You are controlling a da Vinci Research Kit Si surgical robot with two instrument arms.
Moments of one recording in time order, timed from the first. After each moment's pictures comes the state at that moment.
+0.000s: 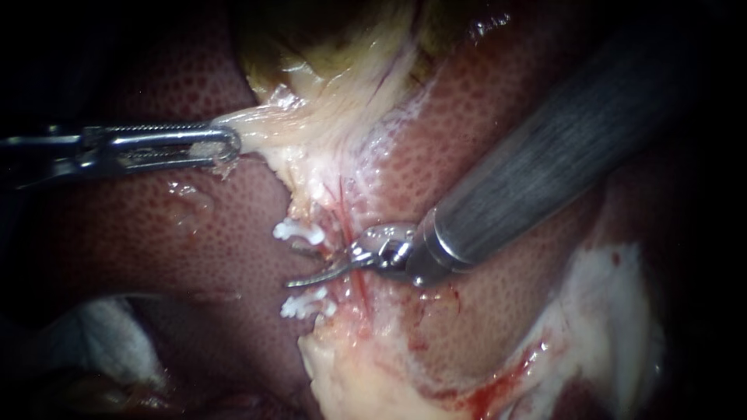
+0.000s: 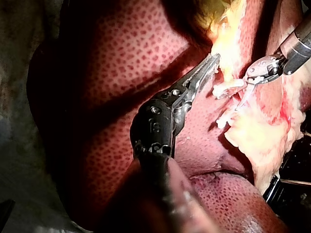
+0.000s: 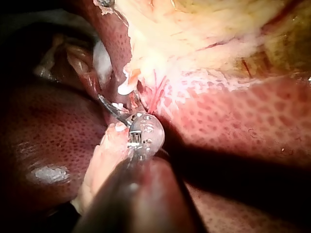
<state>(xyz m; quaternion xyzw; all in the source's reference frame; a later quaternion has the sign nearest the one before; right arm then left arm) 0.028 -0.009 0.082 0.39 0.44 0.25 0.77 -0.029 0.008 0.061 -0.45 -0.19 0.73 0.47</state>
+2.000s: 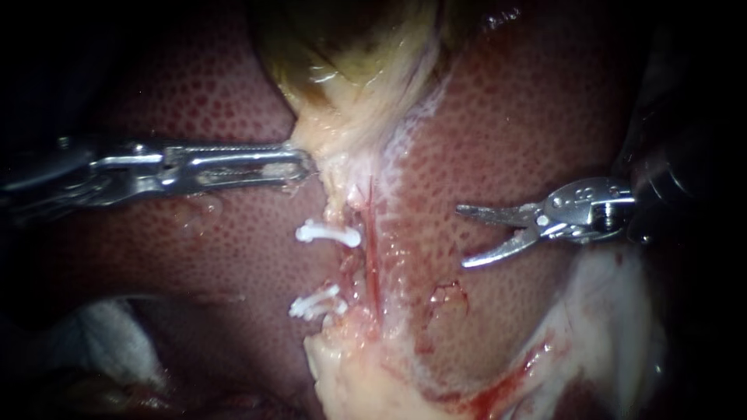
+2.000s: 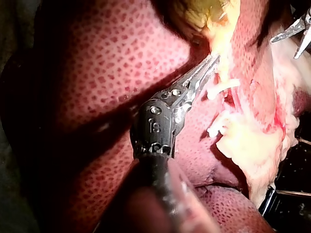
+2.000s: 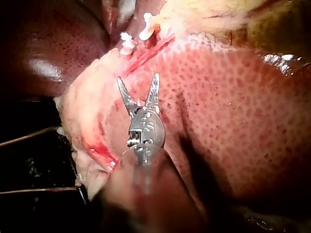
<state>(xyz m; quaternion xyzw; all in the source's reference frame) 0.009 -0.003 0.069 0.20 0.48 0.14 0.84 -0.038 0.007 0.069 -0.46 -0.21 0.74 0.45</state>
